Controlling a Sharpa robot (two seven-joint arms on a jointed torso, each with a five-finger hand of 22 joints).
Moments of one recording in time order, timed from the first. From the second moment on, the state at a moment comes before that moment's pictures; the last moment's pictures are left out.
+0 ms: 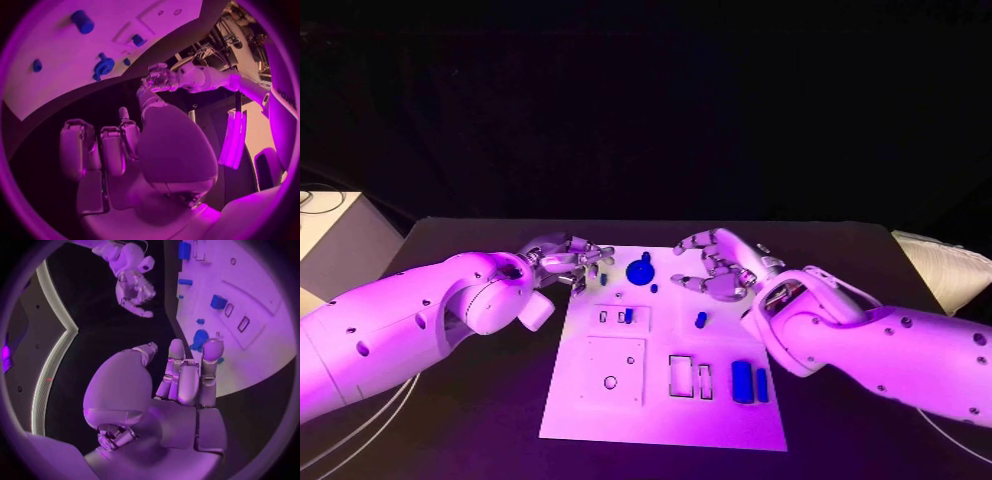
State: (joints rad) left arm 0.98 -0.88 0.25 1.48 -0.54 -0.05 -0.14; left_hand 1.22 -0.13 0.42 0.29 0.05 0.79 0.15 0.55 0.43 1.05 0.07 0.96 0.59 1.42 0.00 1.43 1.25 0.16 1.17 0.09 1.16 0.77; right arm 1.19 -0.80 -0.10 1.67 -1.25 -0.65 -0.13; right_hand 1.44 -0.17 0.18 0.28 0.30 0.87 0.17 0.15 0.35 1.37 0.08 1.36 1.31 1.46 0.01 1.51 1.31 0.05 1.47 0.11 1.36 1.31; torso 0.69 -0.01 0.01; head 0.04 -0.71
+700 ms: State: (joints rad) left arm 1.08 -0.77 0.20 1.42 -0.89 0.21 -0.50; left_hand 1.12 -0.13 0.36 0.29 0.05 0.77 0.10 0.78 0.66 1.06 0.02 1.00 0.59 1.46 -0.04 1.47 1.31 0.15 1.22 0.06 1.24 0.88; right arm 1.29 -0.85 -0.09 1.49 -0.87 -0.62 0.01; right_hand 1.43 -0.18 0.19 0.29 0.32 0.88 0.17 0.16 0.35 1.34 0.09 1.33 1.31 1.46 0.01 1.49 1.31 0.06 1.46 0.11 1.28 1.31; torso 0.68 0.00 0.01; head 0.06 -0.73
